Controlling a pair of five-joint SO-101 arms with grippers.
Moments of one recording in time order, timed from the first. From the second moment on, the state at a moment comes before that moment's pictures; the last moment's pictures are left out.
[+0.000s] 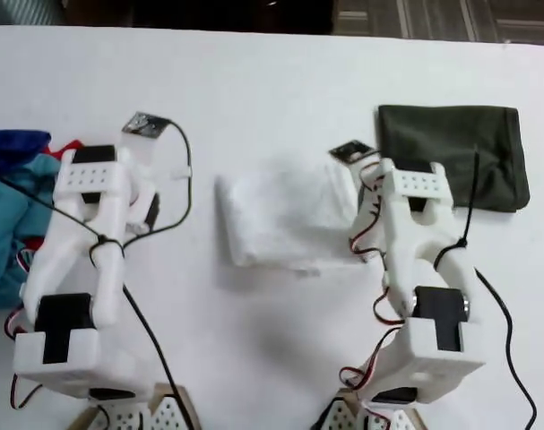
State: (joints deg) left arm -12.0 2.5 19.1 74.5 -16.0; right arm -0.4 7.3 19.8 78.2 37.0
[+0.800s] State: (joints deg) left arm -12.0 2.5 19.1 74.5 -16.0; right arm -8.1 2.9 33.4 63.9 36.3
